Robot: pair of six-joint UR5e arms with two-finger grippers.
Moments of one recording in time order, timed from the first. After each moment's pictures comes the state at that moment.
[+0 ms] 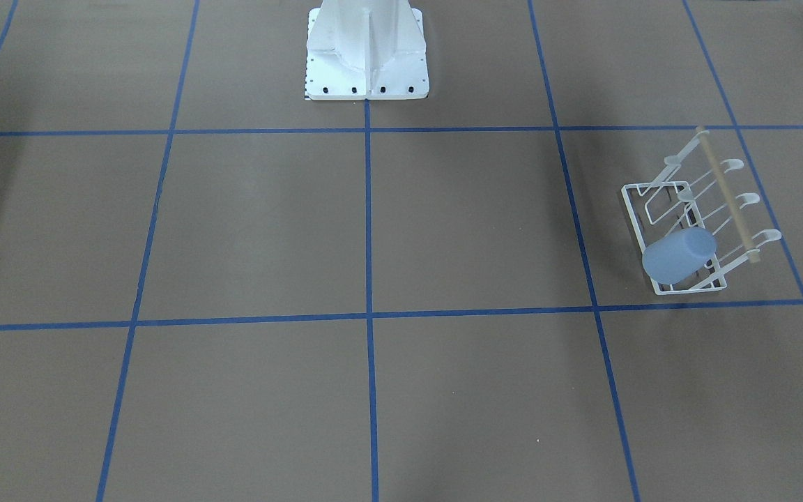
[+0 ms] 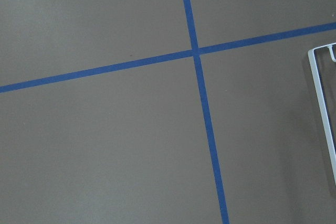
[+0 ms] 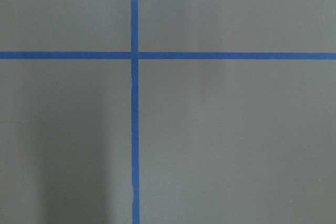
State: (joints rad) left arm -1.56 -1.49 -1.73 -1.53 -2.28 0.14; right arm 1.57 -1.70 1.73 -1.55 2.24 0.06
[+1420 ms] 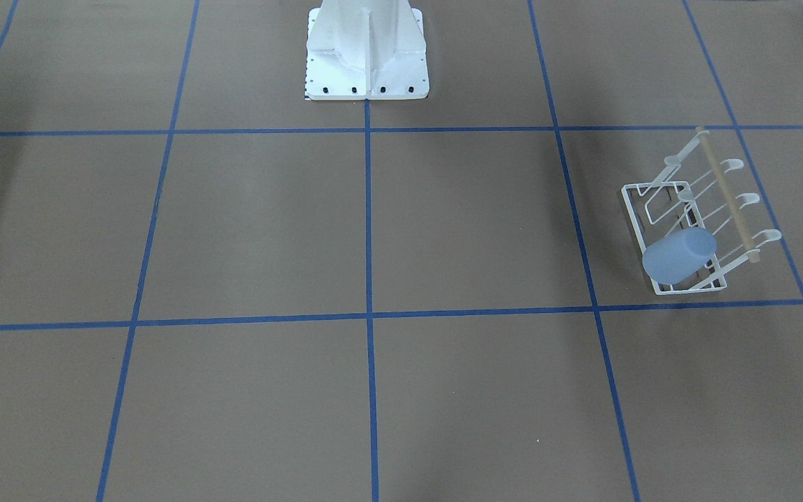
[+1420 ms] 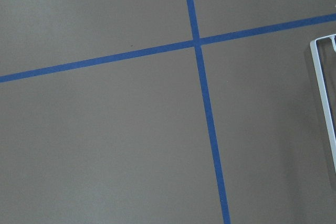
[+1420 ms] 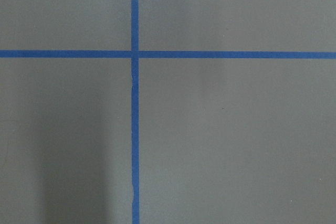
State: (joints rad) left arm -1.56 -1.47 -1.75 -1.53 -2.28 0.14; right arm 1.57 -1.70 1.73 -1.55 2.24 0.05
